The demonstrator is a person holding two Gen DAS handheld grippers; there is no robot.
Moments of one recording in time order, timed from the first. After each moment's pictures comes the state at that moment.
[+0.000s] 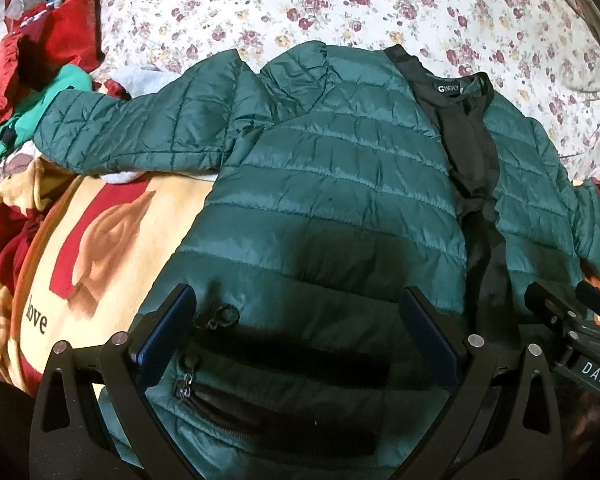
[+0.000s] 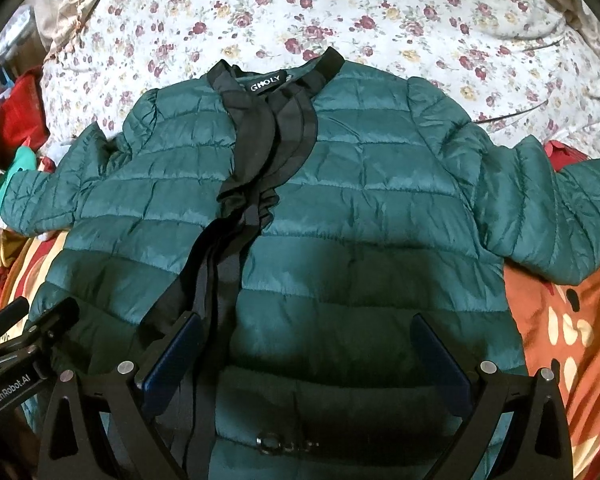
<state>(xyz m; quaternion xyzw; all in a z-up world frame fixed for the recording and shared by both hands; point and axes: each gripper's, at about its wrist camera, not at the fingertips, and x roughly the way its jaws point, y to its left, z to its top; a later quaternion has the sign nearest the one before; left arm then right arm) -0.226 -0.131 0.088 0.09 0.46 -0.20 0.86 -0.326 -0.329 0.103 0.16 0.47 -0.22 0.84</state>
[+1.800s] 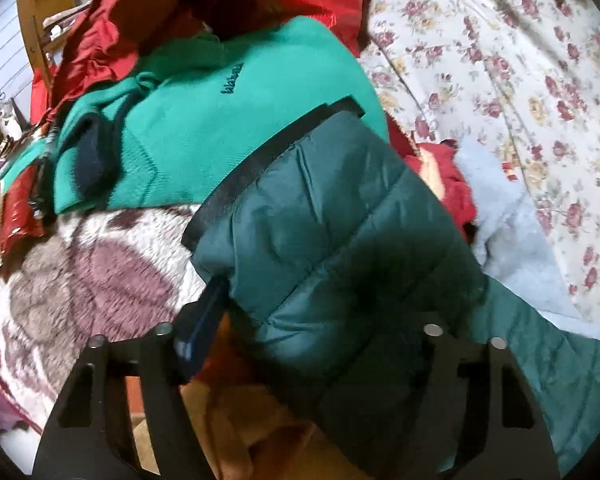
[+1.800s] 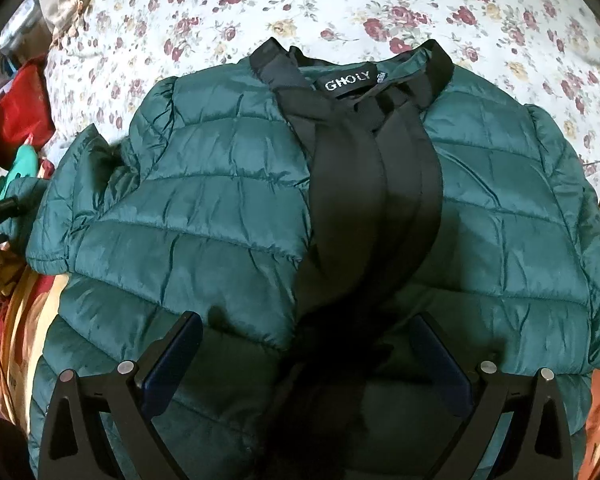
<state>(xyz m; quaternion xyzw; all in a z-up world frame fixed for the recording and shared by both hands) 0.127 0.087 0.068 -0.04 0.44 0.10 0.89 -0.199 -0.331 0.071 0.16 0.49 -0.17 0.84</state>
